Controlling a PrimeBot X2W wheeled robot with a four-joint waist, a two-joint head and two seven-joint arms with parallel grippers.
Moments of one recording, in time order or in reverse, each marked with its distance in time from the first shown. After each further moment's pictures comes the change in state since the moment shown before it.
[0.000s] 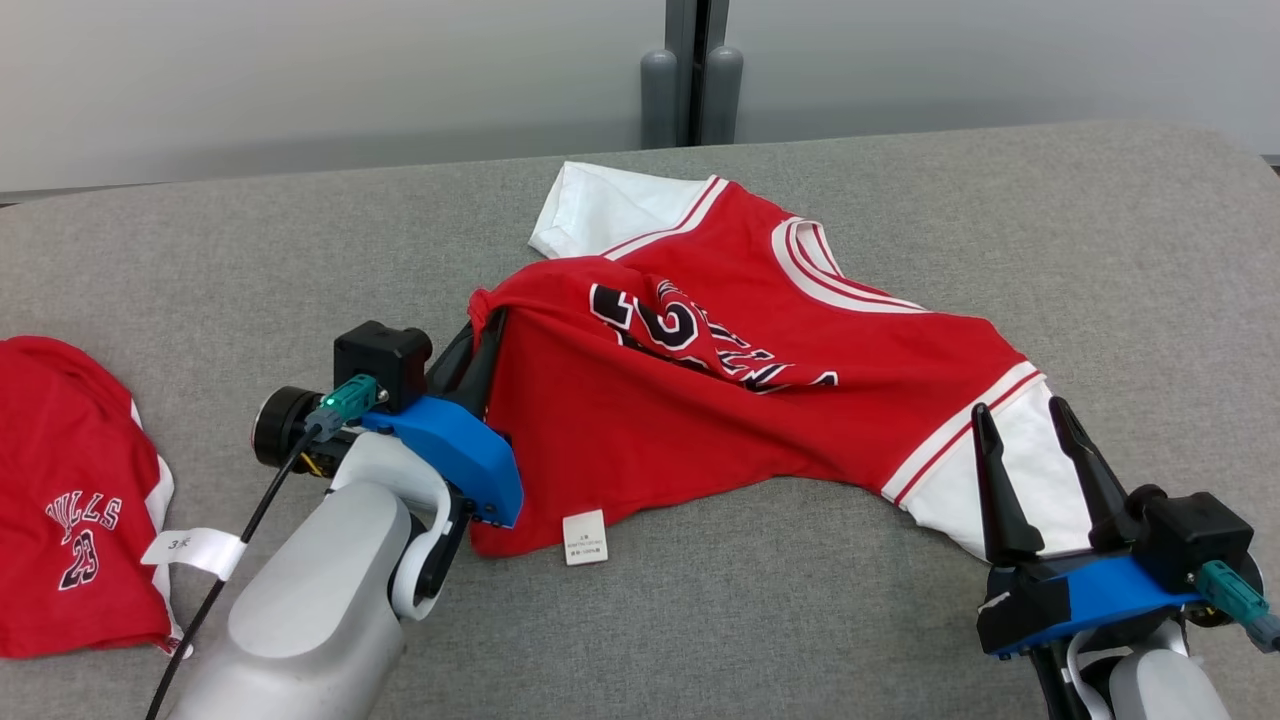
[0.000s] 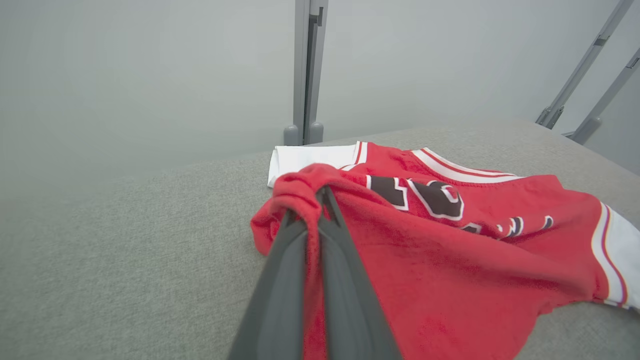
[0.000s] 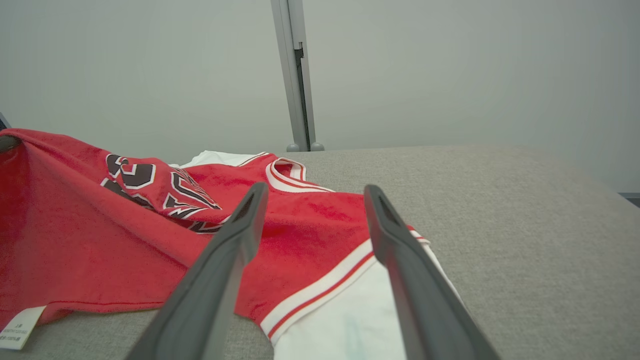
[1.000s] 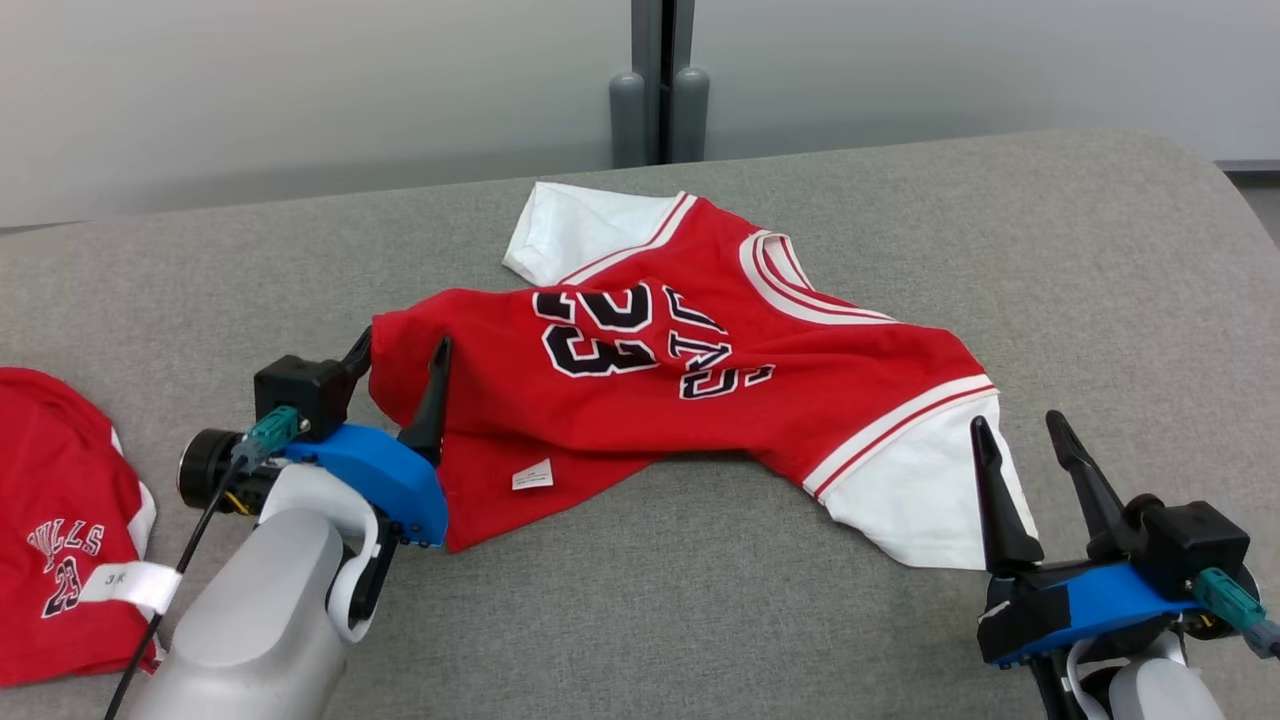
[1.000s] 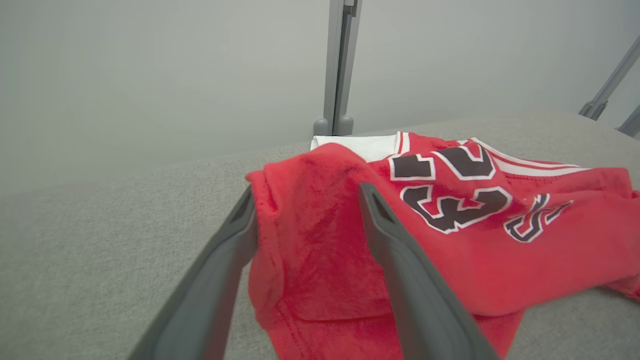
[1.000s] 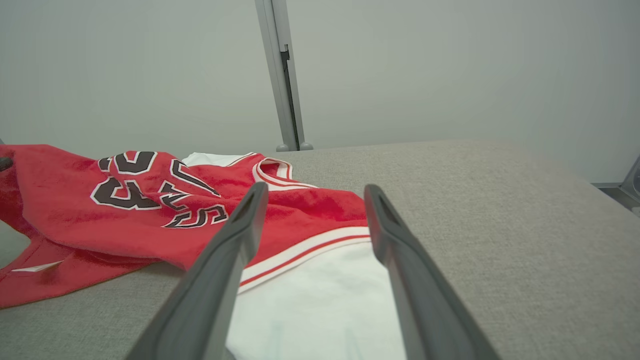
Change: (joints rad) left arm -0.014 0.041 0.016 0.174 -0.019 -0.033 -0.096; right arm 0.007 0.000 0.005 0.016 0.013 0.000 0.003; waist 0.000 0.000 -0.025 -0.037
